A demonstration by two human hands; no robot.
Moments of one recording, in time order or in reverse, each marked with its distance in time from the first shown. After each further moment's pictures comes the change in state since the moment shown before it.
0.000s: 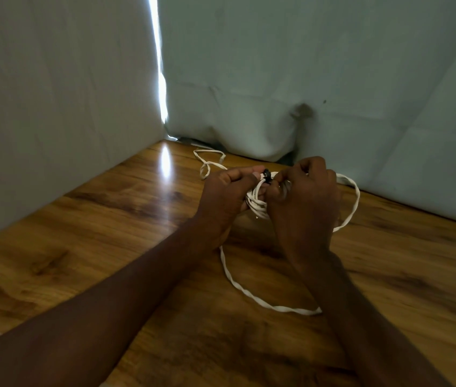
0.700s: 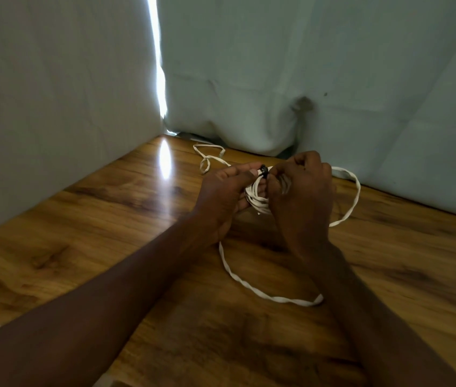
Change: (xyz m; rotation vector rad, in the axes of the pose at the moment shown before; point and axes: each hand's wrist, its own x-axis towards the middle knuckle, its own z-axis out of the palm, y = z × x) left_hand -0.004 0.000 -0.001 -0.170 -0.009 -0.122; right_hand 0.001 0.010 0.010 0.127 -0.034 -0.028
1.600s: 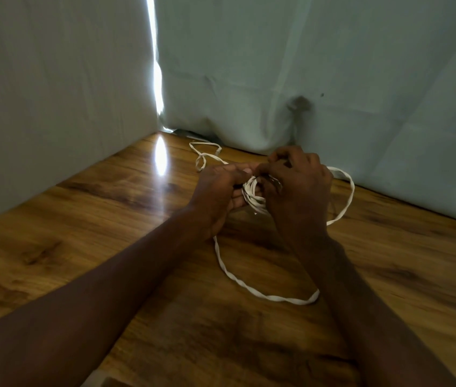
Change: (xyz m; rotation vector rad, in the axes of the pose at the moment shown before) left_hand 0.000 0.007 0.000 0.070 -0.037 -0.051; right_hand 0.005 0.001 -0.011 -0.014 -0.079 -0.199
